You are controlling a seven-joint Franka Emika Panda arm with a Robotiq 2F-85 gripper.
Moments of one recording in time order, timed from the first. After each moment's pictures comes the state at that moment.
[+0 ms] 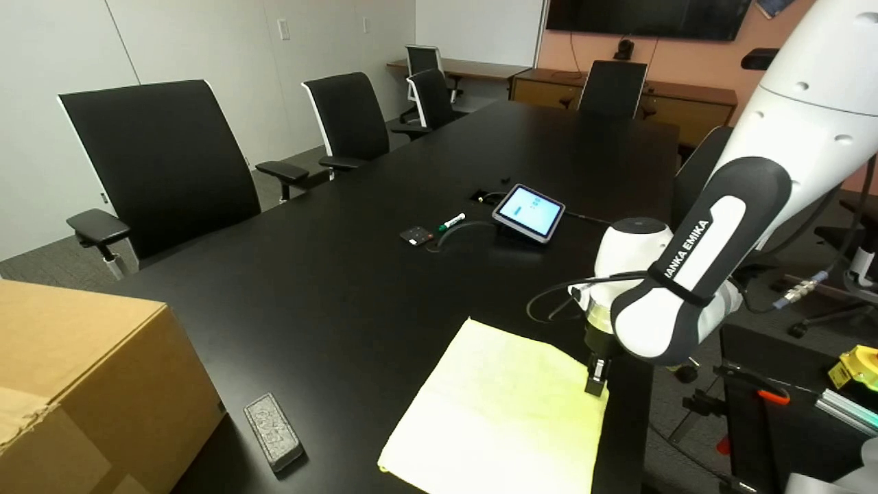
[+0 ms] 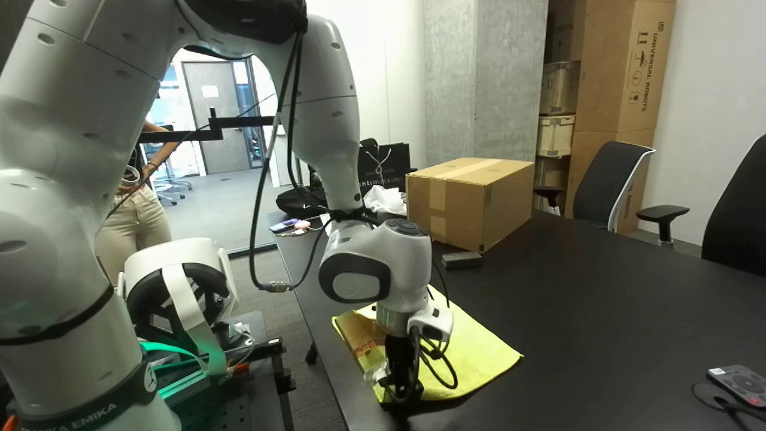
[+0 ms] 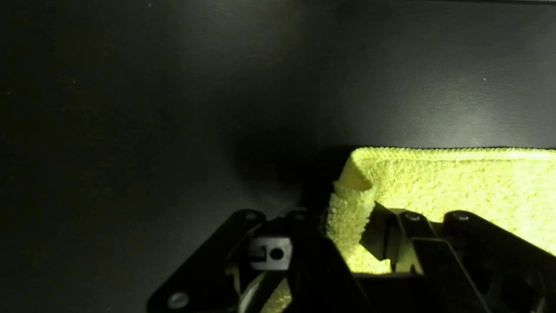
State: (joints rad) arm 0.16 0.55 -0.09 -2.51 0.42 2.97 -0.42
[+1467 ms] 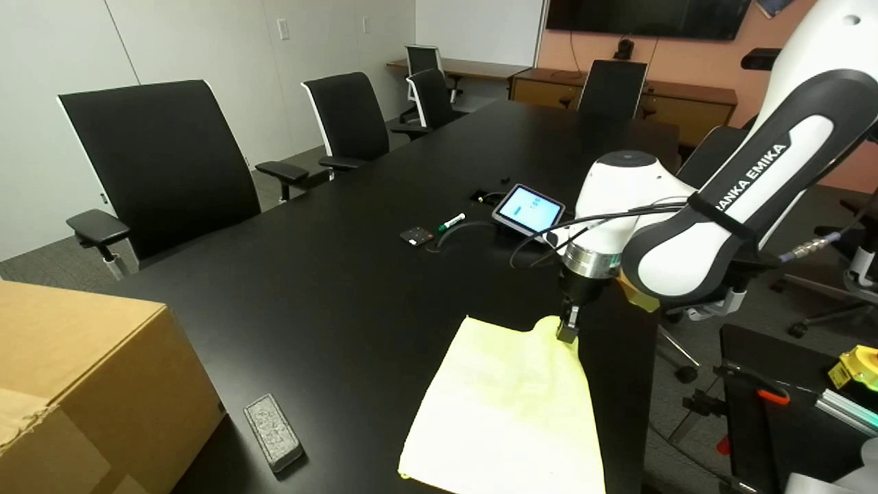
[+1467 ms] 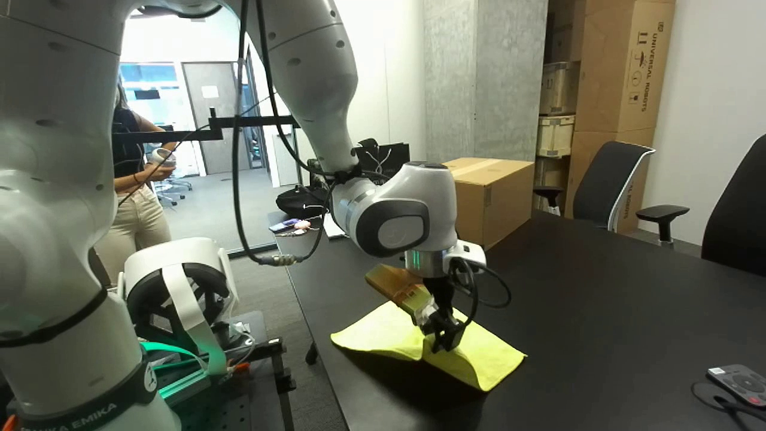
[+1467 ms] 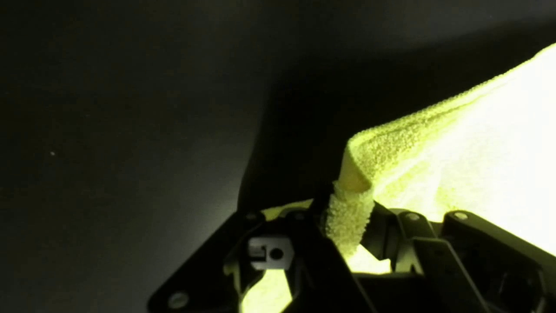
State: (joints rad) arm 0.00 0.35 -0.02 -2.45 -0.04 2.84 -0.19
